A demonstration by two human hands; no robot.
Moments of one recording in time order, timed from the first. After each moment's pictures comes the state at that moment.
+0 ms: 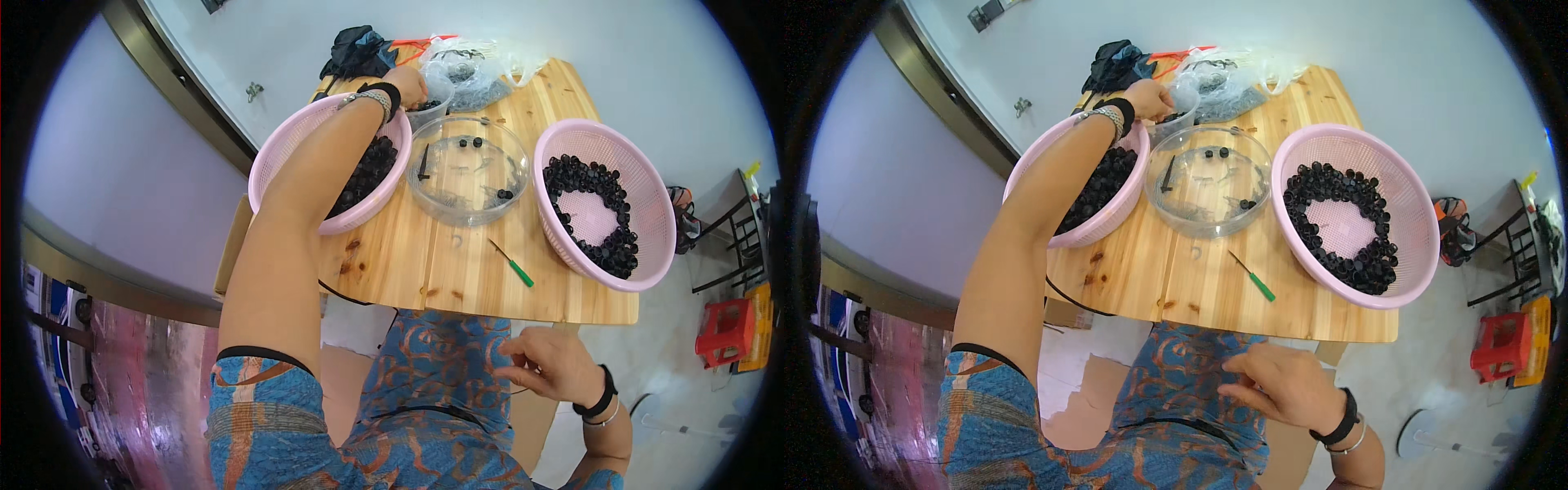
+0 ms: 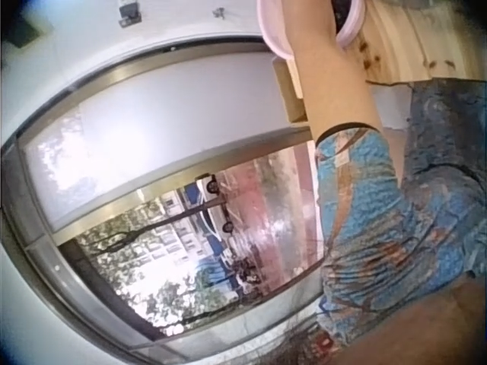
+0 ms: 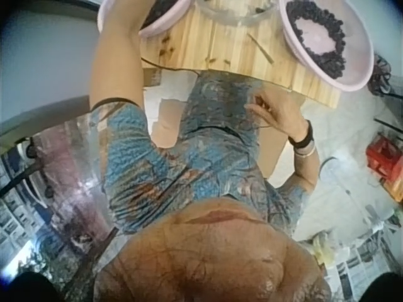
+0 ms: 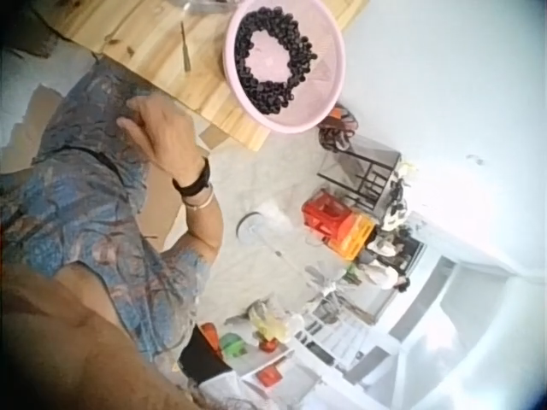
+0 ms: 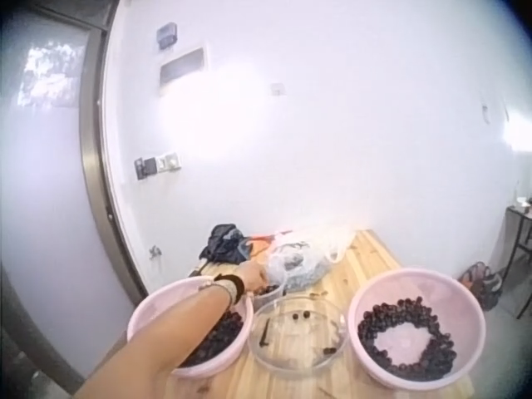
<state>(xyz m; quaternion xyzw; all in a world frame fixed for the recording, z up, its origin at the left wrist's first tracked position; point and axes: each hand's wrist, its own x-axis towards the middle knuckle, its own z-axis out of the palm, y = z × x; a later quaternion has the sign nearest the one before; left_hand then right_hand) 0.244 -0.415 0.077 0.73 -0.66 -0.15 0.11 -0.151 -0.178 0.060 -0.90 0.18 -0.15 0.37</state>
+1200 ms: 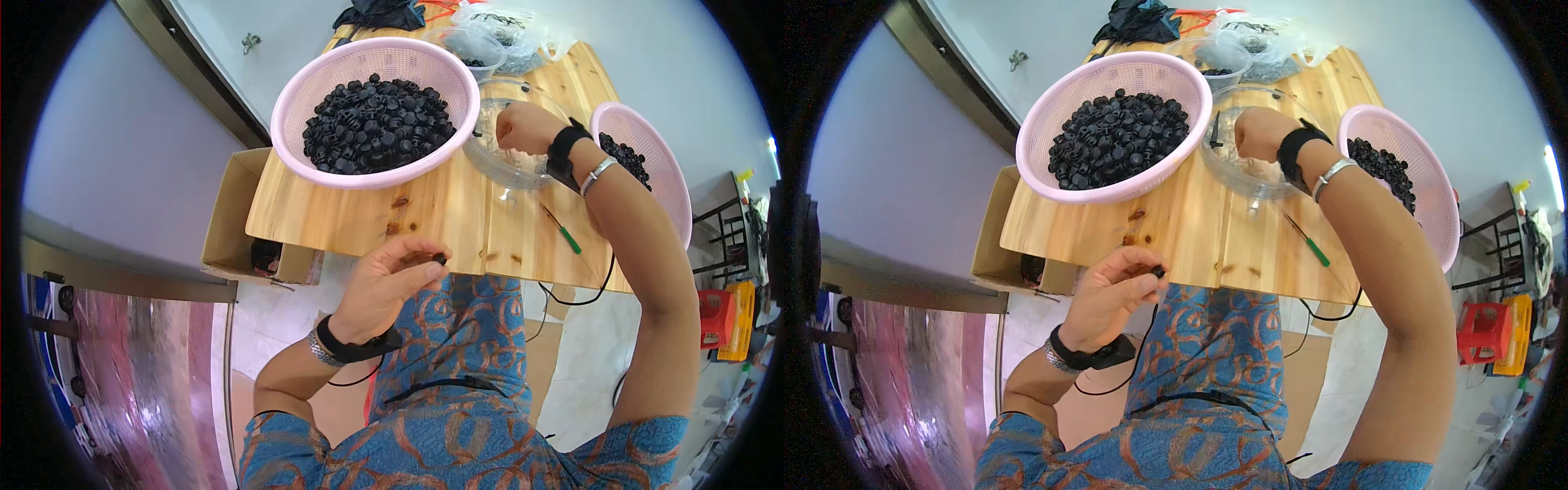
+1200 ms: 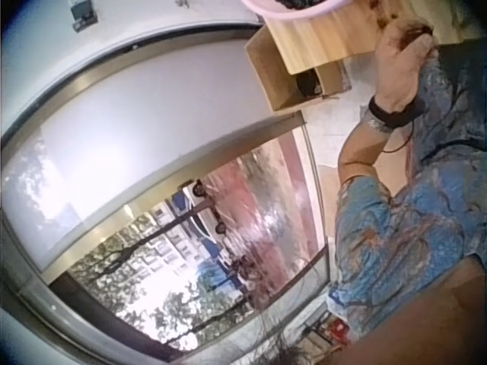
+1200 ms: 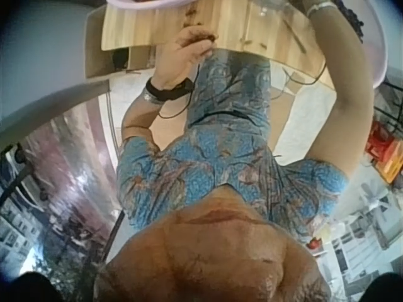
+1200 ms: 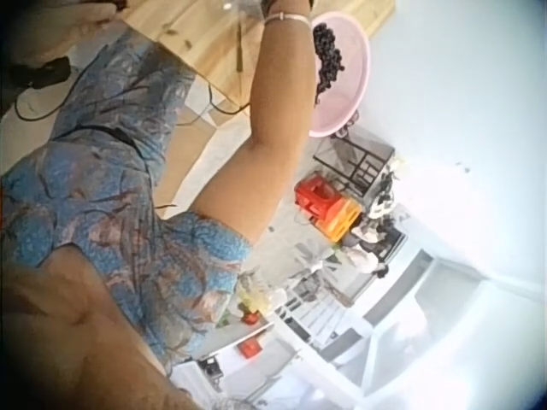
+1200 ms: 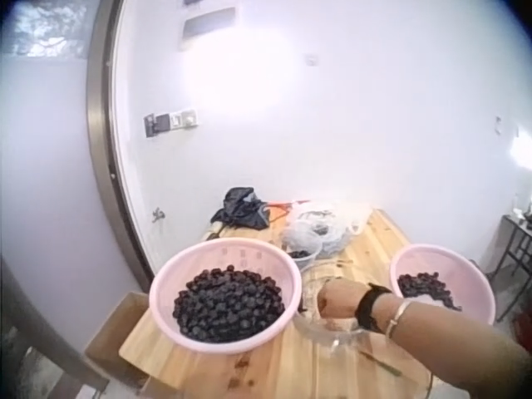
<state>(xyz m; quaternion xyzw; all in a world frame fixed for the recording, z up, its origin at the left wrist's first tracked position) 0.171 -0.053 0.016 0.38 -0.26 -0.64 0.62 0.061 -0.344 0.060 -0.93 0.31 0.12 0.13</state>
